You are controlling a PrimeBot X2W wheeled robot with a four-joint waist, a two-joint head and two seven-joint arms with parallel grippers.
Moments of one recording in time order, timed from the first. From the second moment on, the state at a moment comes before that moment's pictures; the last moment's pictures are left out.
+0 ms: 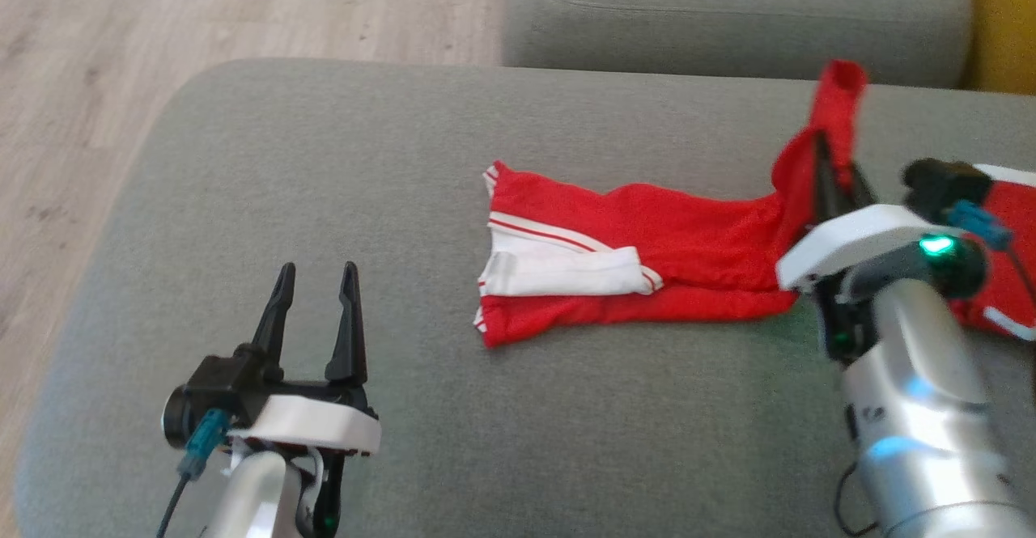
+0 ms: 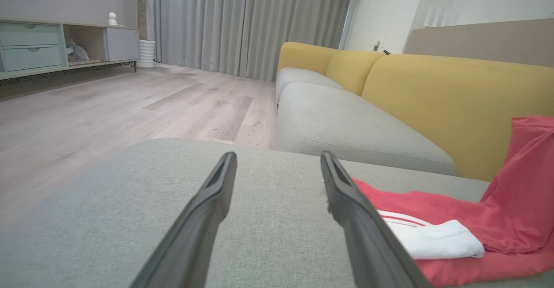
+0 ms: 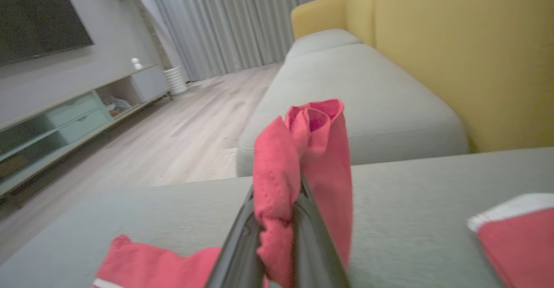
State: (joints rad) left arm -0.19 0.04 -0.16 0.39 -0.26 -0.09 -0.26; right arm -0.57 -0.05 -0.07 0.79 0.19 0.13 -0.15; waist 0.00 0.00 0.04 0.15
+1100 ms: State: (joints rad) left arm -0.24 0.04 -0.22 0.39 -0.30 -0.07 -0.26; right arm -0.59 -0.06 0.56 0.89 0.46 0.13 -0.14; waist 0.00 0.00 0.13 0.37
